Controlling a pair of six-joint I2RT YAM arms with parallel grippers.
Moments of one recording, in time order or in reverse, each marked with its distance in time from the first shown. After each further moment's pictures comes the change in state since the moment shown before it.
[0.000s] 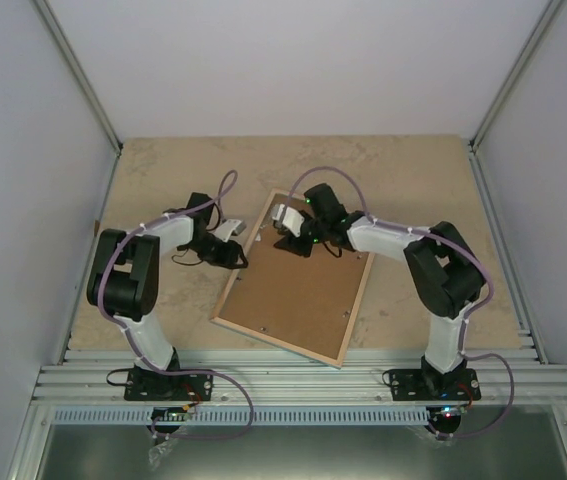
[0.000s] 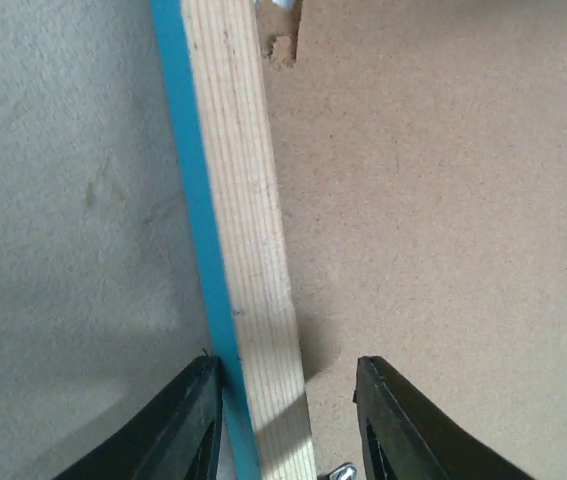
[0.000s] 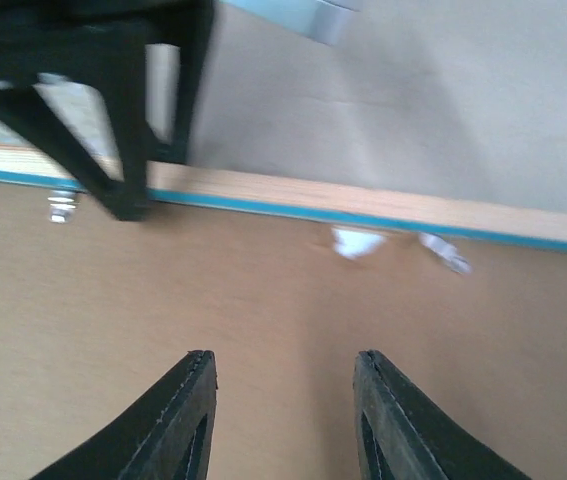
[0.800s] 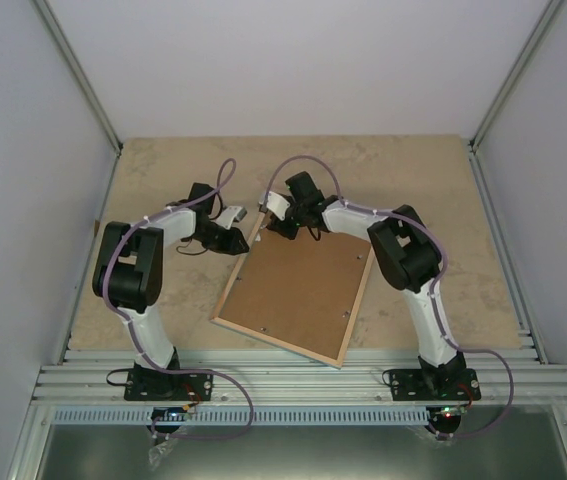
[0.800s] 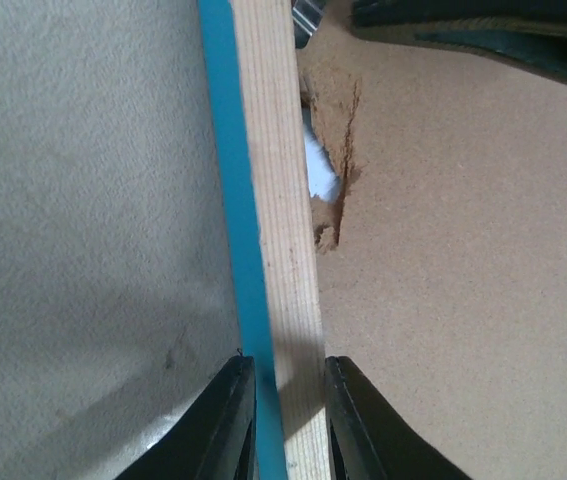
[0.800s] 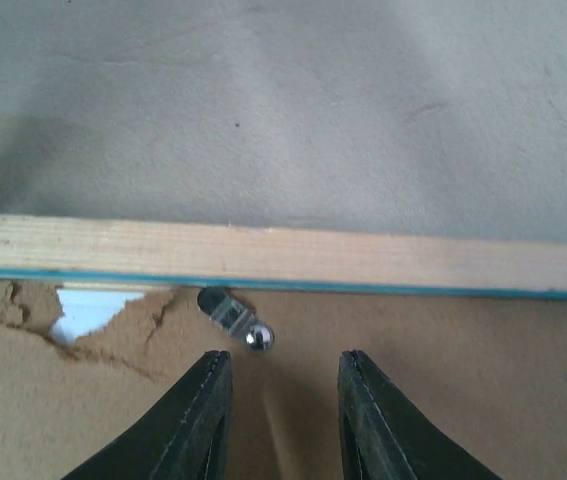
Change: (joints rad) left arm 0.000 0.064 0.082 0.088 0.002 -0.075; right arm -0.055 0.342 0.385 -0.092 0.139 -0.018
